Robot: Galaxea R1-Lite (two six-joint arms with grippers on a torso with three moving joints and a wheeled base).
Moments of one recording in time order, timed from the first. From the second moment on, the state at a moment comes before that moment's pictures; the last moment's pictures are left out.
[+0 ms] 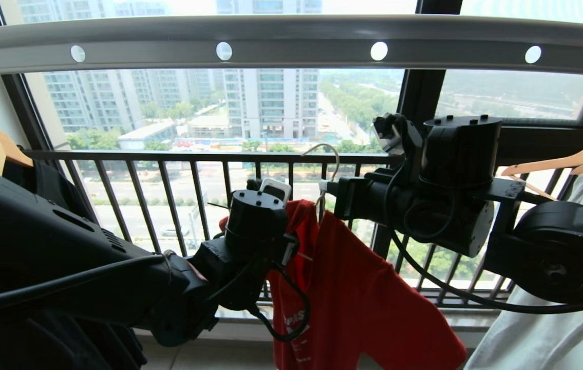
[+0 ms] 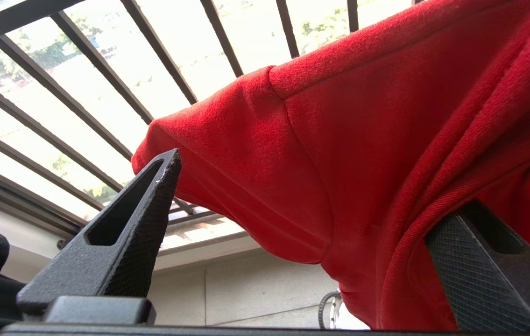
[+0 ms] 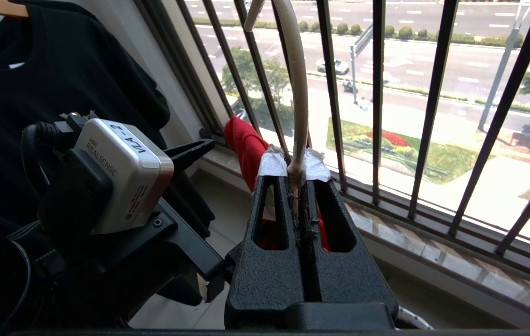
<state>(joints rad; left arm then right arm) -0.76 1.94 -0.99 -0.66 0.60 0.08 0.64 1.76 -1.10 -0.53 -0.02 0.29</state>
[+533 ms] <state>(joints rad) -0.76 1.93 -0.98 -0.66 0.60 0.08 0.64 1.76 -1.10 -0.53 -0.02 0.29</state>
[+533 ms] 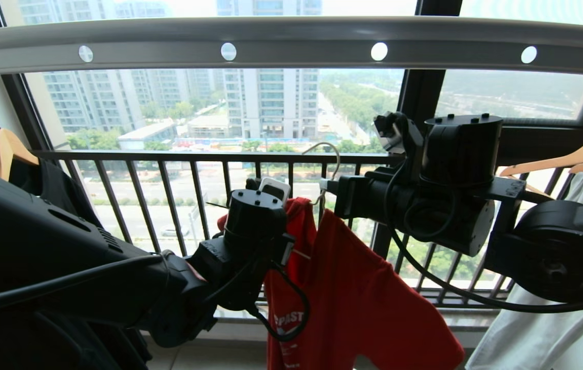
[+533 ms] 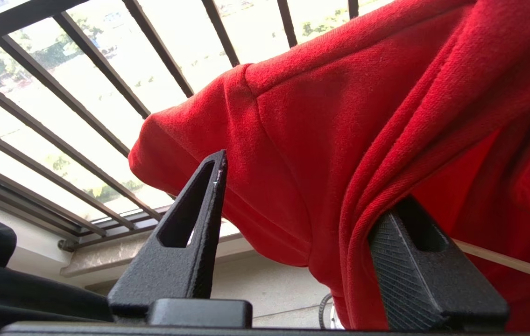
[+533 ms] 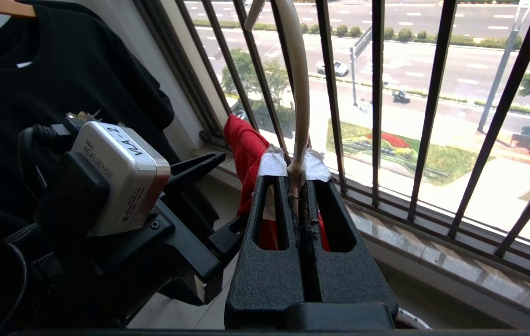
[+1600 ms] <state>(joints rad) -0.60 1.92 -1.06 -0.66 0.58 0.09 0.59 1.83 -1.14 -0.53 -0.04 0.29</state>
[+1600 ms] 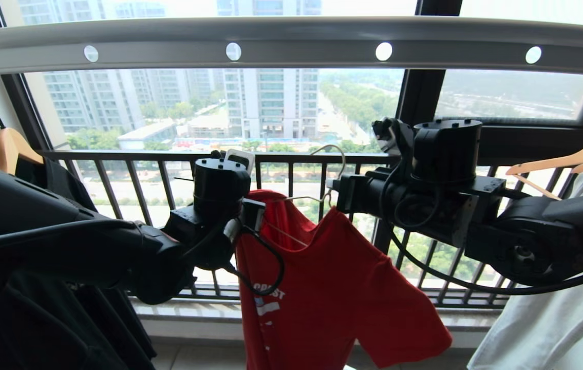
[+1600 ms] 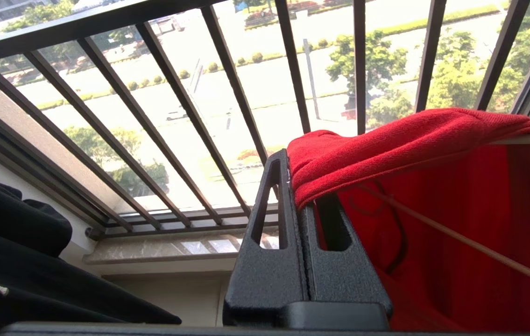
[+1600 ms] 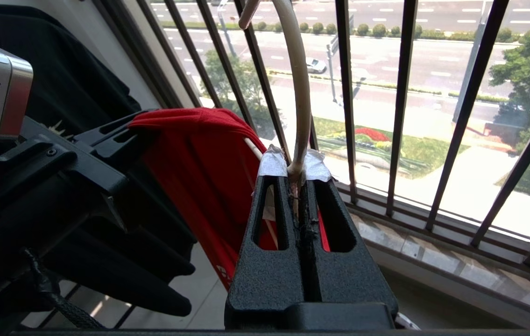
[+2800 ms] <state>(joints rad) -0.36 2.09 -1.22 -0.63 0.13 -0.26 0.56 1.83 -1.15 -0.53 -0.04 0.29</state>
